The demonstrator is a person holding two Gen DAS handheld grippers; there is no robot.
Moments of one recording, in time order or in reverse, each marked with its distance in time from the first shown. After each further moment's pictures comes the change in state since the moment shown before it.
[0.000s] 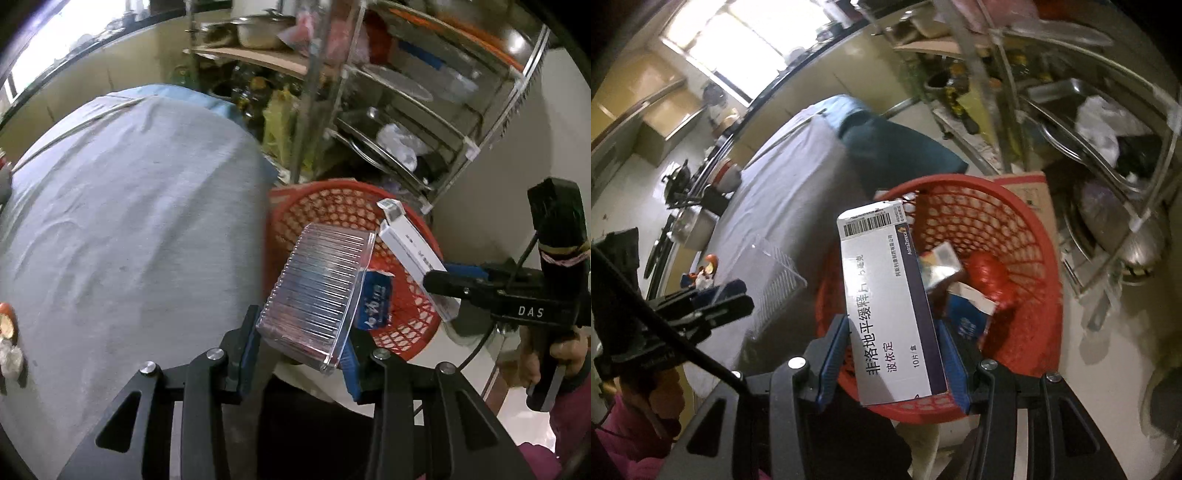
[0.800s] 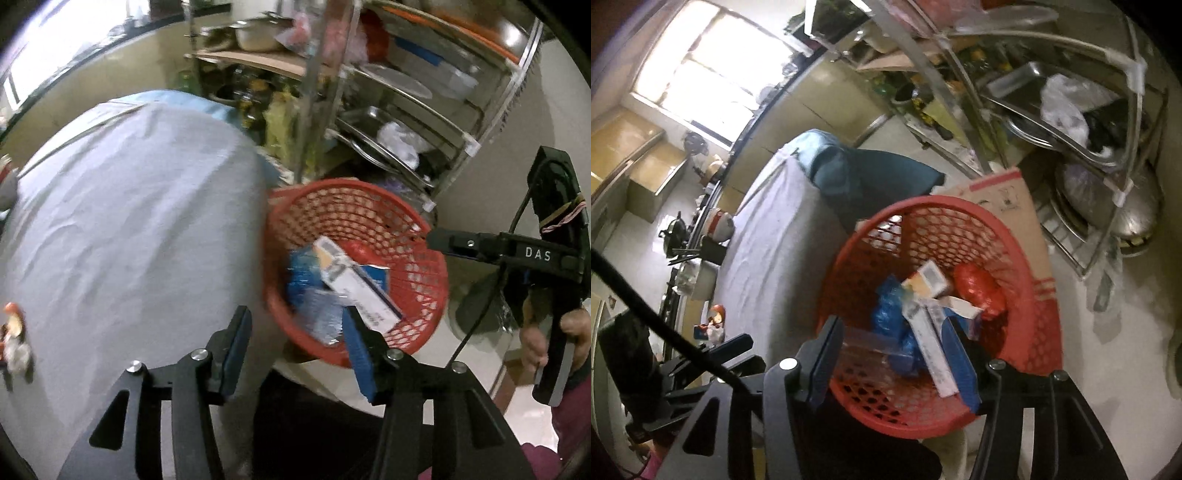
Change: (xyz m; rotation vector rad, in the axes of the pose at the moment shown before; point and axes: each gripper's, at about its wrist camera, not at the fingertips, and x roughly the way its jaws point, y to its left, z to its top) left arm -0.014 0.000 -0.004 -0.008 -0.022 0.051; right arm -0.012 -0.015 0.016 0.164 -0.073 0.038
